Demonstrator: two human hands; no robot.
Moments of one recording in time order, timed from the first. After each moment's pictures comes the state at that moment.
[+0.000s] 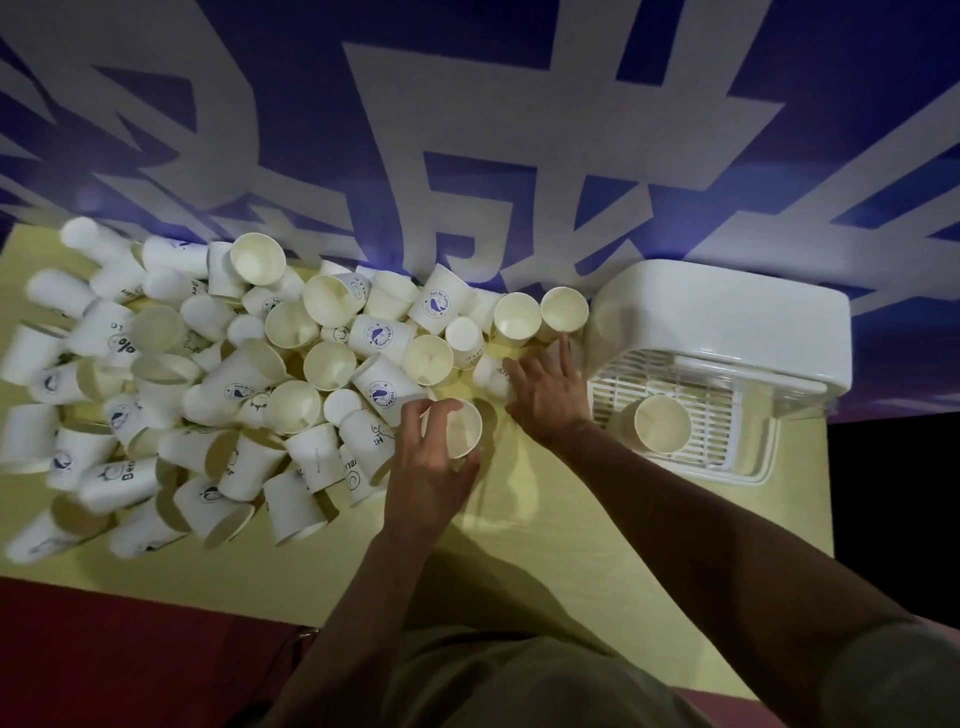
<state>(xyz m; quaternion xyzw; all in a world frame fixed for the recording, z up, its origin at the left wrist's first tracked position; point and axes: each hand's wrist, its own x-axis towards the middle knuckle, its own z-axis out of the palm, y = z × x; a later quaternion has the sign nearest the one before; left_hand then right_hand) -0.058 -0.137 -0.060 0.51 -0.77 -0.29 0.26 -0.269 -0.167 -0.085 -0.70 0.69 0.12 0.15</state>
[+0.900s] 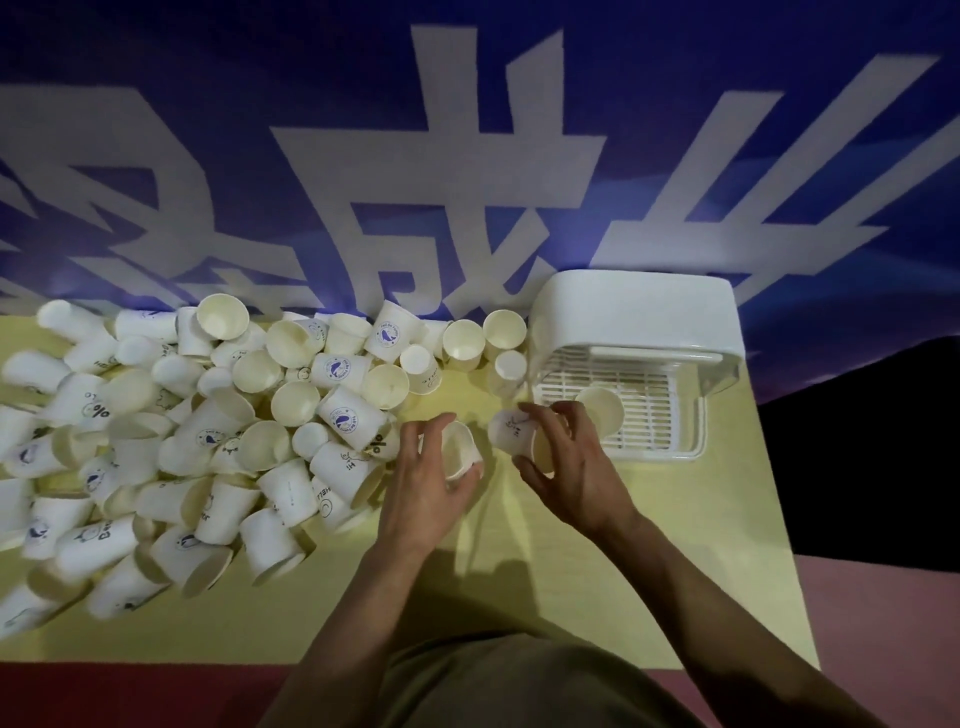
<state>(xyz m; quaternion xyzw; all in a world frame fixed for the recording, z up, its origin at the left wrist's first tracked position) -0.088 -0.110 -0.025 0.51 -0.78 -0.32 0.15 -0.288 -0.024 -0.002 -0.59 0.74 -0.27 0.21</state>
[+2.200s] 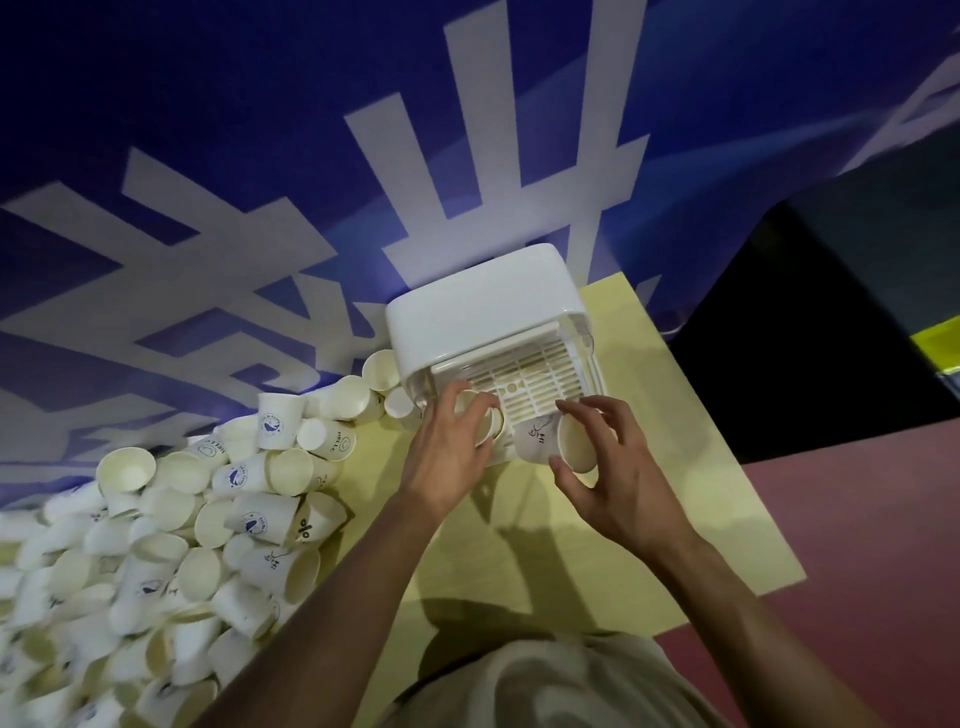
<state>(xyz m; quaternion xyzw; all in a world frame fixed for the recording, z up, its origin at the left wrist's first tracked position) -0.276 -0.098 0.004 0.28 -0.94 -0.21 0.00 -0.399 0.103 -0.005 -0.39 0.81 -0.40 0.17</state>
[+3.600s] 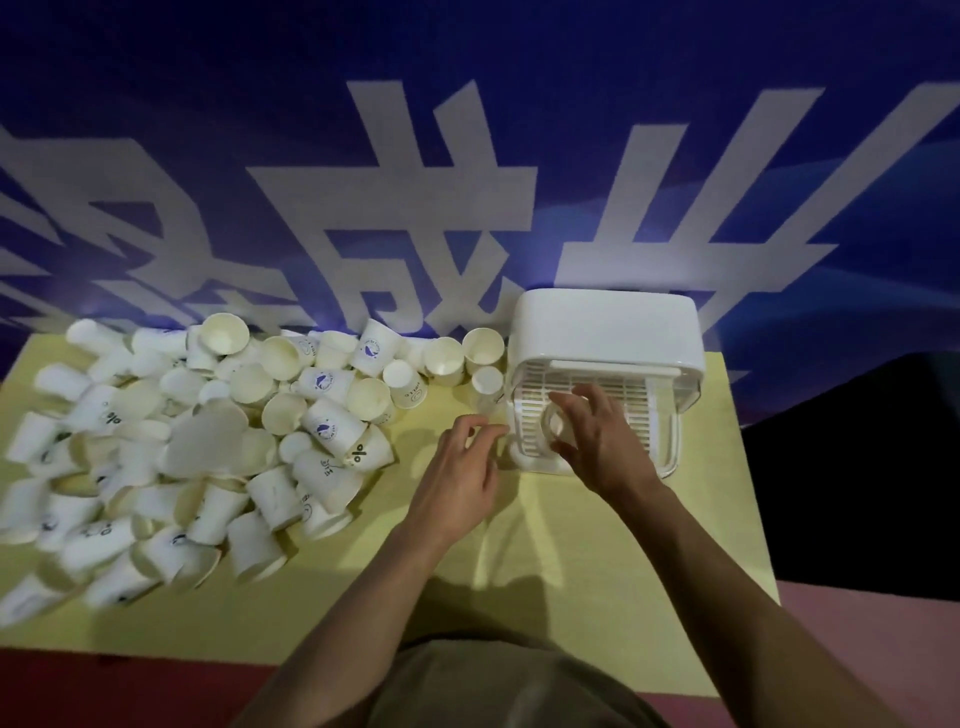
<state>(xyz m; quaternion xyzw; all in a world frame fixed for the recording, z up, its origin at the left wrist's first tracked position) -0.162 -0.085 -0.002 0.40 -0.86 -0.29 0.11 -0.376 -0.019 0.015 -0.58 0.78 -0.14 0.20</state>
